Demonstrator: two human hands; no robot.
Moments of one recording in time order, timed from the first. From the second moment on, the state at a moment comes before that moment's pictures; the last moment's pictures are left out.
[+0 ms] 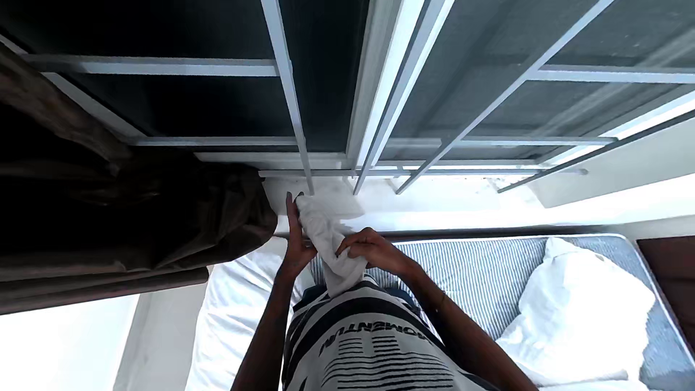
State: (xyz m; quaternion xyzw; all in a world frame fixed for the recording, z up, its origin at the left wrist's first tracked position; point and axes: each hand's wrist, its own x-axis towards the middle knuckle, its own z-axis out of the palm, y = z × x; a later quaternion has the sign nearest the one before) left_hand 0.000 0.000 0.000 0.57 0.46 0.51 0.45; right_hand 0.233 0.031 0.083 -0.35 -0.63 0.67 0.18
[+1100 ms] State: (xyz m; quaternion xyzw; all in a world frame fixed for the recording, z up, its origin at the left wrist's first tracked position) left_hand -0.021 0.106 0.025 0.18 0.53 0.60 0.57; right_hand 0.146 0.153 0.005 -0.45 -0.55 0.62 0.32
